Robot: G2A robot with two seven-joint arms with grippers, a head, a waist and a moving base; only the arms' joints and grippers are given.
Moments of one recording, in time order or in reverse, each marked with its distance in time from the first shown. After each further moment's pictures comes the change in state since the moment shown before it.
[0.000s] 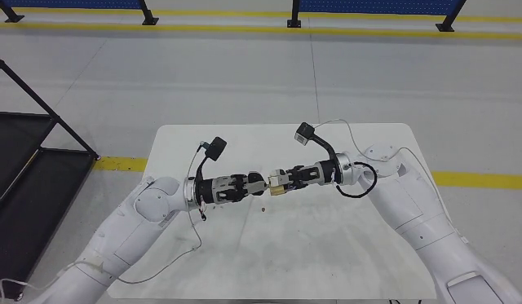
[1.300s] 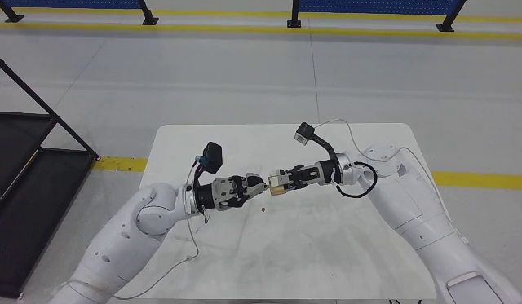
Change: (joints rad) left arm 0.135 -0.022 -0.111 -0.136 0.587 -0.025 0.391; right arm 0.000 0.000 0.000 0.000 0.000 0.000 0.000
